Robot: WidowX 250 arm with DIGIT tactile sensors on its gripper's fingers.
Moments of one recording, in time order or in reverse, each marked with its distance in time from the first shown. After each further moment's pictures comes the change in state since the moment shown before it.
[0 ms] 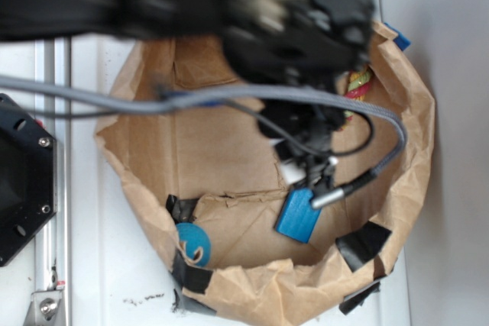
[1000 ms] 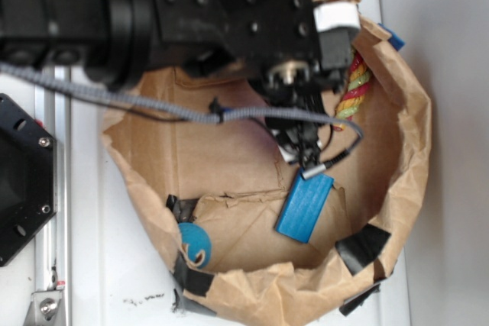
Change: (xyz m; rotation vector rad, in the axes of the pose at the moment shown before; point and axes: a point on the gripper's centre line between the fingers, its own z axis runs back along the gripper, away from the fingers) arm 0.005 0.031 -0.075 0.073 -0.001 0.037
